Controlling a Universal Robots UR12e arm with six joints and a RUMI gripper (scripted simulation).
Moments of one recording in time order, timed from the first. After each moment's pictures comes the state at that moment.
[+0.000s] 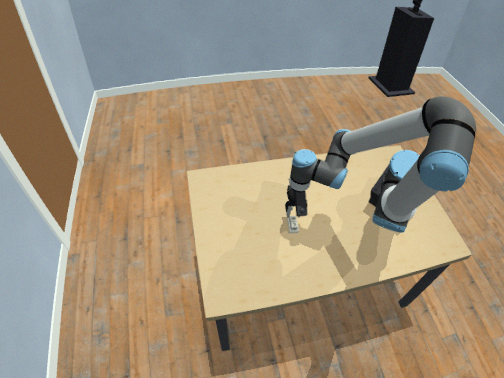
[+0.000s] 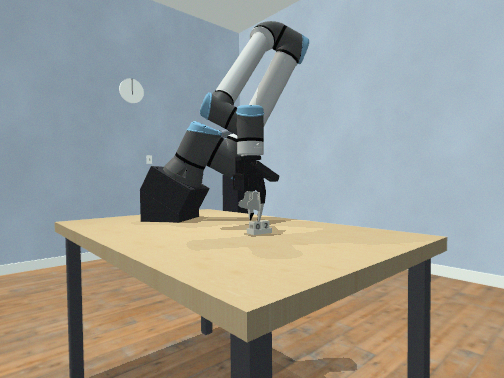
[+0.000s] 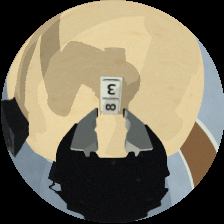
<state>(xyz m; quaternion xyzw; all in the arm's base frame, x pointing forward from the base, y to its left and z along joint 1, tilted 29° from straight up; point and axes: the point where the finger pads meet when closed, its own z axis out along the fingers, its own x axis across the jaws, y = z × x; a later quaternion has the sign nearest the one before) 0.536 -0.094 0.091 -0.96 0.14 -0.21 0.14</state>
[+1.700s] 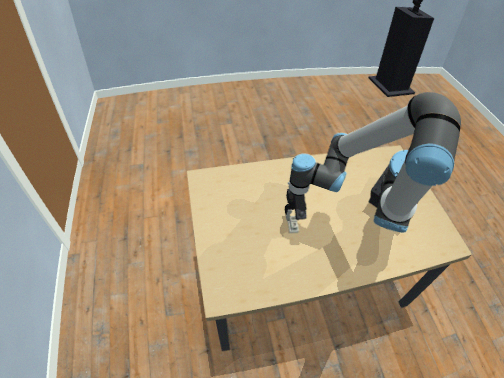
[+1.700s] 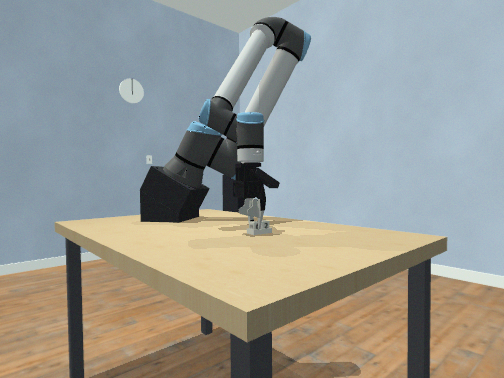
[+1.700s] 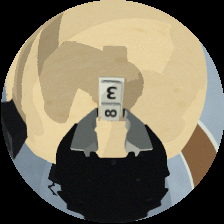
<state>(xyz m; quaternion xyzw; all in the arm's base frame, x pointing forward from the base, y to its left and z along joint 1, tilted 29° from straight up) 0.547 -0.089 0.070 -0.96 0.14 -0.21 0.14</state>
